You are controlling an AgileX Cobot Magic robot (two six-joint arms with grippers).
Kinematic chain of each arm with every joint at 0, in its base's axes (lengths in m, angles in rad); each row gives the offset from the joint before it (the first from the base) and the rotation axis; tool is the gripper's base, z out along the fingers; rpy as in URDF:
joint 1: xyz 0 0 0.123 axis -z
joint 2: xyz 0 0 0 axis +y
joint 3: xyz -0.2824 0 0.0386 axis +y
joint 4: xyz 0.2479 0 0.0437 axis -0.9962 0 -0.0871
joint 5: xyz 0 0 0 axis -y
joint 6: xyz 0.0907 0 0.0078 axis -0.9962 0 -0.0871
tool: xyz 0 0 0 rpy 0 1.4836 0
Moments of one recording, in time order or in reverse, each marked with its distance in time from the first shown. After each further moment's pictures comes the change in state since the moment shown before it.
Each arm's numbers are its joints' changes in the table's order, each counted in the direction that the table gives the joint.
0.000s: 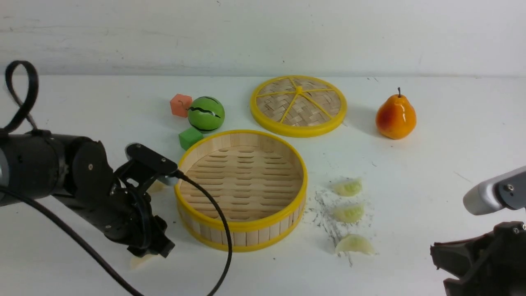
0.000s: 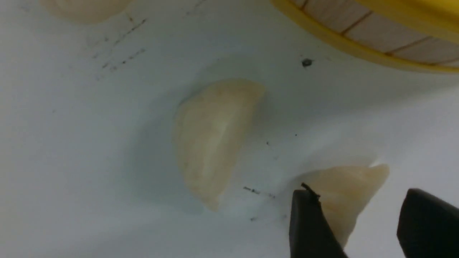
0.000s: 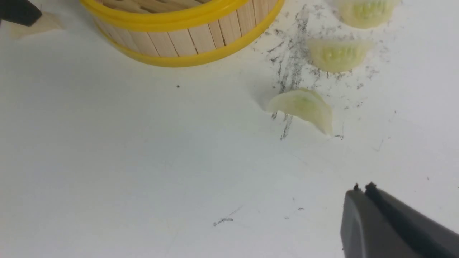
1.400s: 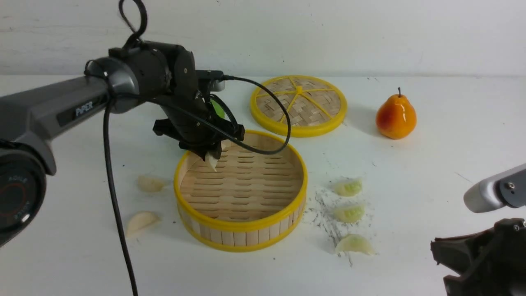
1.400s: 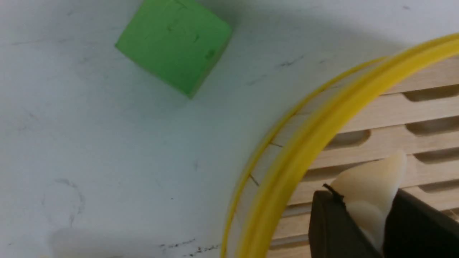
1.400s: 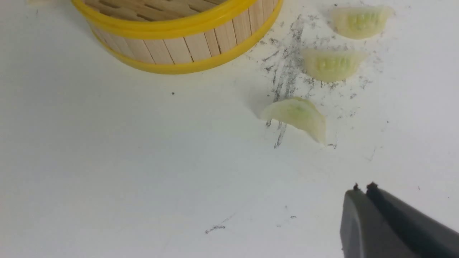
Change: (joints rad) right arm 0.000 0.000 0.000 0.020 0.022 0.003; left arm 0.073 0.486 -0.904 -0.071 -0.328 0.569
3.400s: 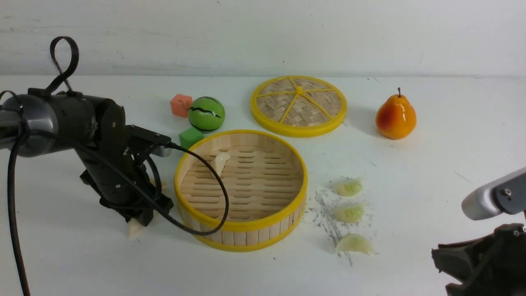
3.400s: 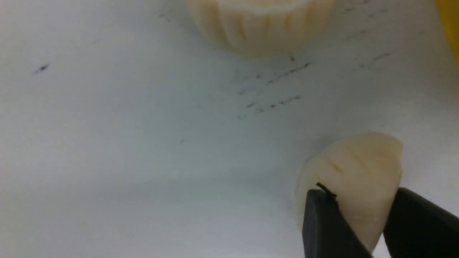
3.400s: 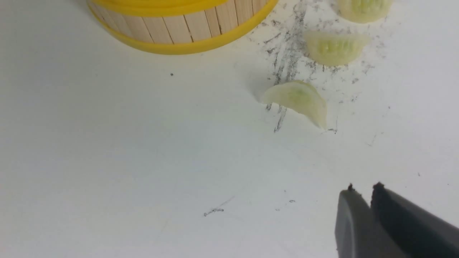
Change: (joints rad) right arm 0.000 0.000 0.000 0.021 -0.034 0.000; left arm -0.146 -0.263 0.571 -0.059 0.101 -0.317
